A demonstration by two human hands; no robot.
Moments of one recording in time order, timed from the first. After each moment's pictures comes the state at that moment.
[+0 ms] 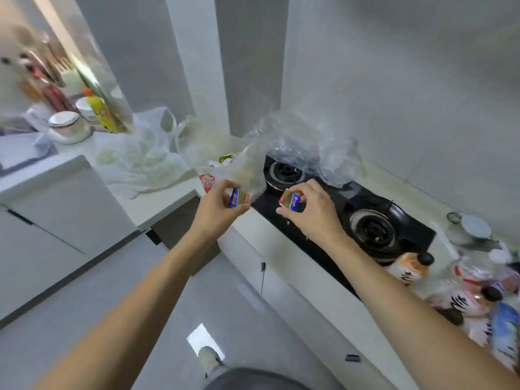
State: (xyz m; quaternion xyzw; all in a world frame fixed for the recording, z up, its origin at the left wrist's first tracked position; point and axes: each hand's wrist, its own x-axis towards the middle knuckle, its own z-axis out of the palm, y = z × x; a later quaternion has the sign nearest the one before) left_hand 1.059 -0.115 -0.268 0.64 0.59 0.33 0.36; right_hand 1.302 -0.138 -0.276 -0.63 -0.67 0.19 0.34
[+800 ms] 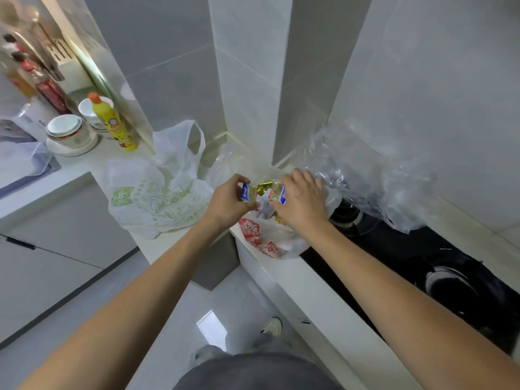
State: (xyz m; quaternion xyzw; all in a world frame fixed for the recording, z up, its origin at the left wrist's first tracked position) left_hand 0.940 0.160 -0.308 0.65 0.62 0.25 0.36; right_hand 1.134 0.145 -0.305 -0.65 -0.75 -0.01 0.13
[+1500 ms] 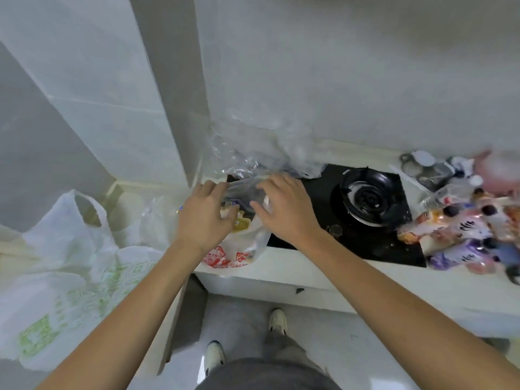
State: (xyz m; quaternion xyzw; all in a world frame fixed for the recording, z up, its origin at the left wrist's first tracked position) left_hand 0.965 0.198 -0.276 0.91 0.33 0.18 0.18; right_hand 1.129 0.078 -0.269 -0.80 -0.57 -0.06 0.18
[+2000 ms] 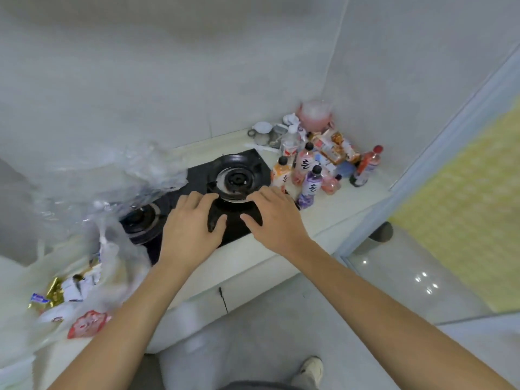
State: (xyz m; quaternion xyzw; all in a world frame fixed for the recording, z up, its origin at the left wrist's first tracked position) left_hand 1.111 0.000 -0.247 0.97 0.06 0.17 0.16; right_hand 1.193 -0.190 -0.257 -0.92 -0.31 -0.11 0.20
